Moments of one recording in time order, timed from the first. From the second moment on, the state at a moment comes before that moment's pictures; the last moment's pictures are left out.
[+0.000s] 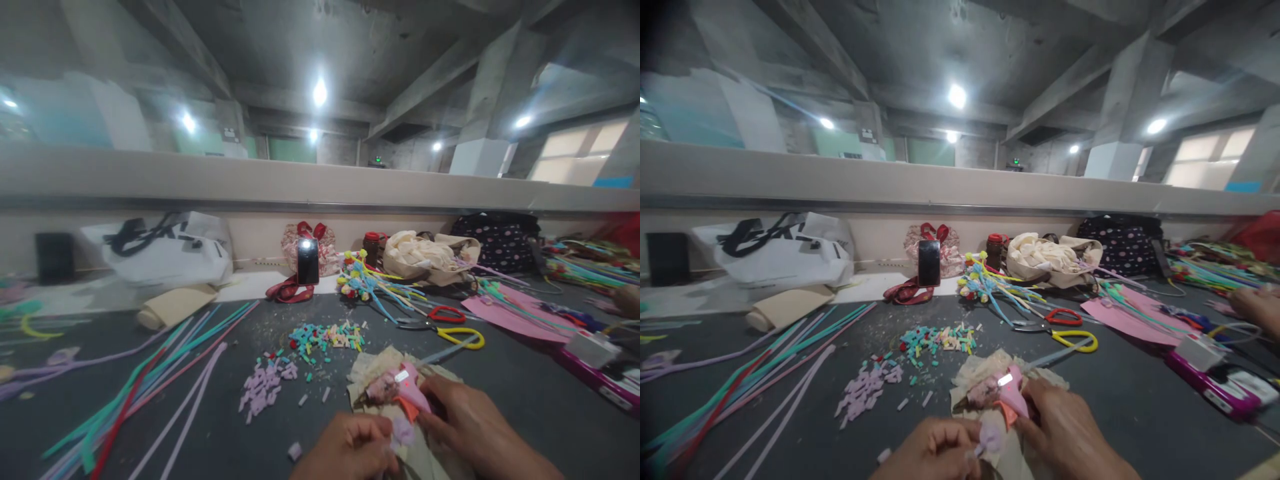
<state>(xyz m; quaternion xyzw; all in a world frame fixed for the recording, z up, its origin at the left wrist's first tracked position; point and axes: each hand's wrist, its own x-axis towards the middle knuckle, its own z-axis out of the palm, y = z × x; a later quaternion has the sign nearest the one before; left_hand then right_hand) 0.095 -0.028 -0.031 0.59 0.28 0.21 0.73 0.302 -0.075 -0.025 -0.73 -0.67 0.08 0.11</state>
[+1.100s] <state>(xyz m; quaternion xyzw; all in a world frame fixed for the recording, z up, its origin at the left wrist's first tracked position) 0.067 -0.033 -0.014 0.63 0.31 0.36 0.61 0.280 -0.094 0.029 -0.69 -0.50 0.14 0.51</state>
